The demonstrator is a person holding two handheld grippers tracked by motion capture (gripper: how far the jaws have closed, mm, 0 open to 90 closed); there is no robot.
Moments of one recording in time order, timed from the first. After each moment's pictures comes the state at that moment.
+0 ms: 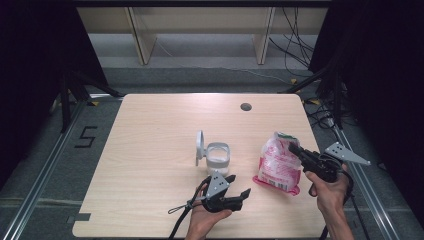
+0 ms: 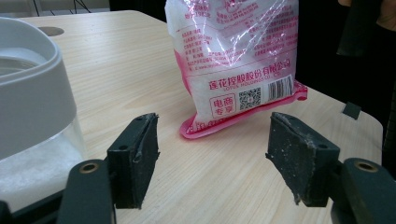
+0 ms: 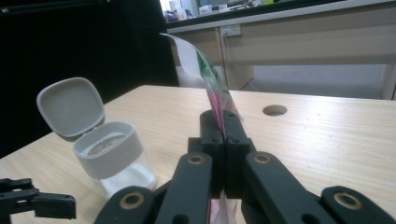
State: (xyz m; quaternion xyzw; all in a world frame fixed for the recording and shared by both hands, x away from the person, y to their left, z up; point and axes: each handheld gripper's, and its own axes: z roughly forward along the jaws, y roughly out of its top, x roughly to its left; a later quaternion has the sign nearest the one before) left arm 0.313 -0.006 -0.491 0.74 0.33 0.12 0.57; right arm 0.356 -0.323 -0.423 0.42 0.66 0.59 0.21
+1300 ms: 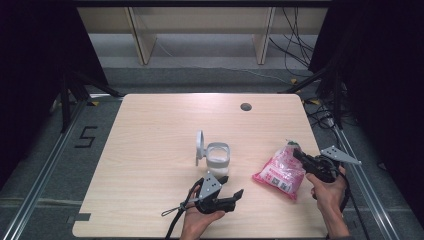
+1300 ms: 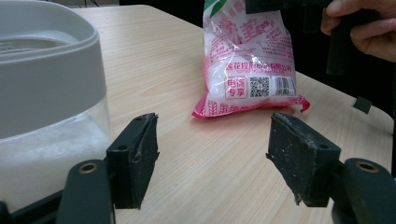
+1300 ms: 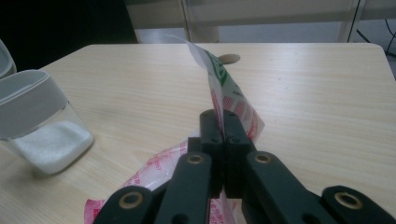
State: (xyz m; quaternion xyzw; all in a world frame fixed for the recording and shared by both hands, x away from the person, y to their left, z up) left arm 0.309 0.012 -0.495 0.74 0.35 0.13 0.56; right arm 0.373 -0.340 -0.466 0.49 0.67 0.52 0.22
